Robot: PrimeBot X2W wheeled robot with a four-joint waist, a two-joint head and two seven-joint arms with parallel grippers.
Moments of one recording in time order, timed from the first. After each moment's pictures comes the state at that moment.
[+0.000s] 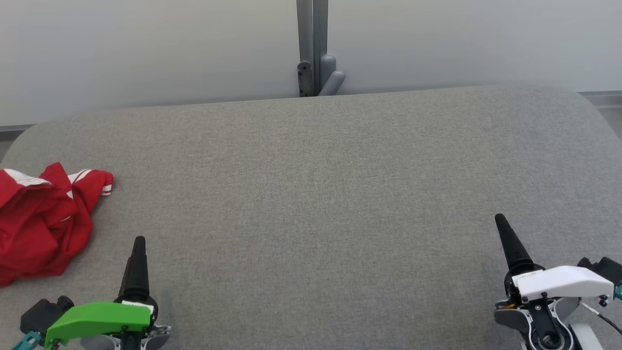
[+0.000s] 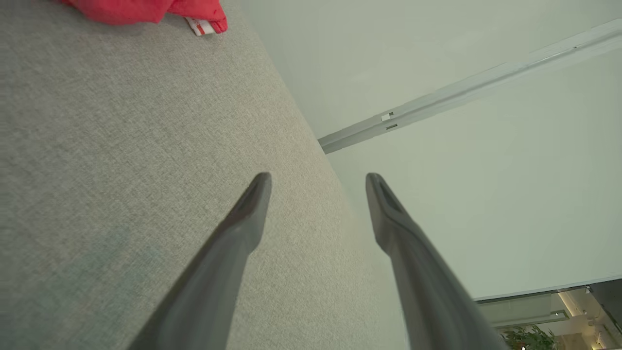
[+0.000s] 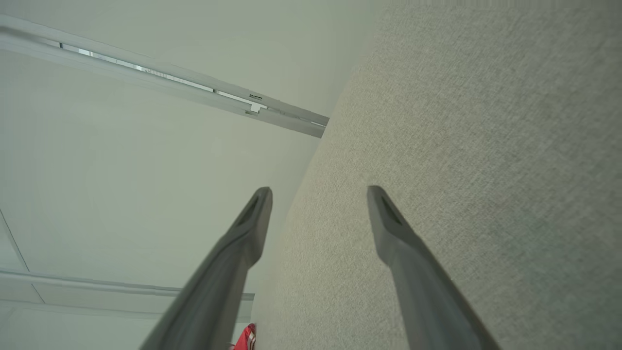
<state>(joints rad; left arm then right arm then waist) -0.06 0.04 0.08 0.29 -1.20 -0.12 0.00 -0.09 -0.08 -0.06 0.28 1.28 0.13 0.02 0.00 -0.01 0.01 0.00</state>
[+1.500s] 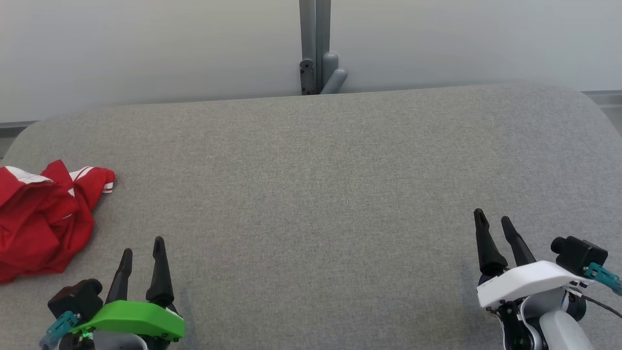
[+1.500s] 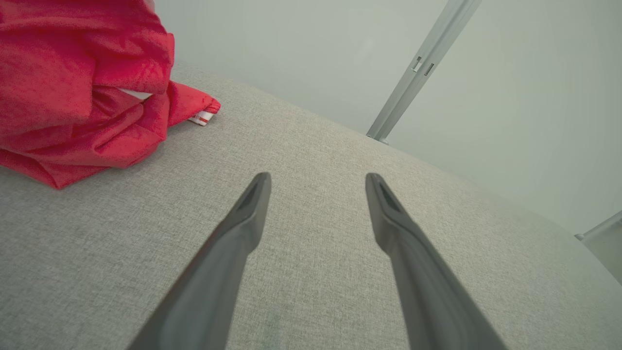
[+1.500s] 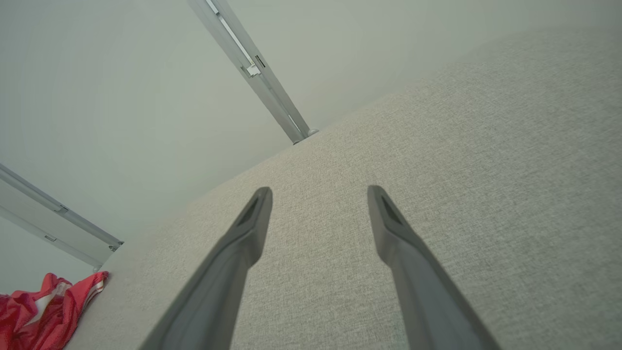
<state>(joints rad) -0.05 0.07 0.01 0.28 -0.54 -0.08 -0.14 -0.11 -0.07 0.00 0.28 0.60 0.13 -0.13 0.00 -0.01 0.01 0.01</state>
